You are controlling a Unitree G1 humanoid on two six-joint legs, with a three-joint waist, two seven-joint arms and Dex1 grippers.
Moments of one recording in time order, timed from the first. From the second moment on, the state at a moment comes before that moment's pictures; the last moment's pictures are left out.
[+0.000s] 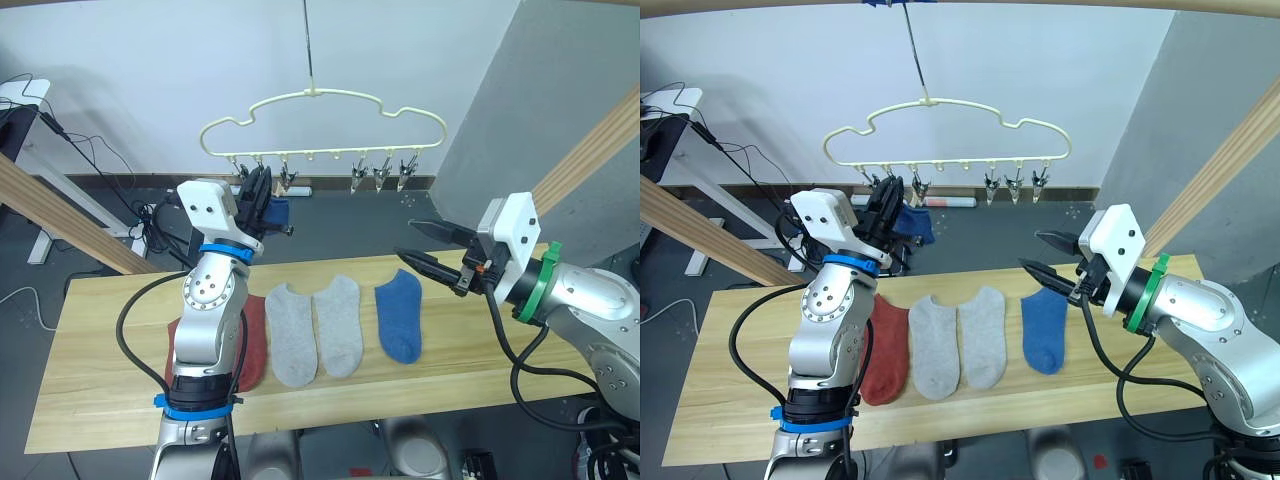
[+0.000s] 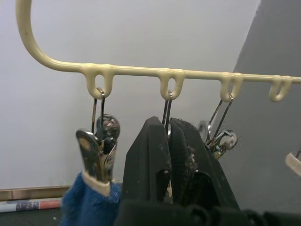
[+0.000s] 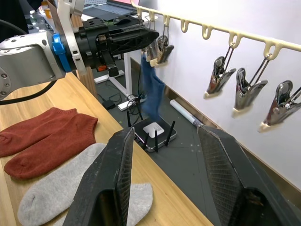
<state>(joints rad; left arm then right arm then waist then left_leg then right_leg) -0.38 0.18 0.09 -0.19 -0.19 0.14 -0.18 -0.28 -0.69 -0.09 -0.75 0.64 0.74 0.56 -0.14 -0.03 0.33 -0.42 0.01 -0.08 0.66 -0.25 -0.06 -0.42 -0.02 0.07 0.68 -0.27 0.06</state>
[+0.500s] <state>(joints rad) -0.37 0.22 0.07 -0.23 -0.19 0.19 -0.23 -0.11 -0.32 0.21 -0.43 0.20 0.77 0.04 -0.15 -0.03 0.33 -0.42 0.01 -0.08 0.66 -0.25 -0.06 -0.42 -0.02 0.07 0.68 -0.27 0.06</state>
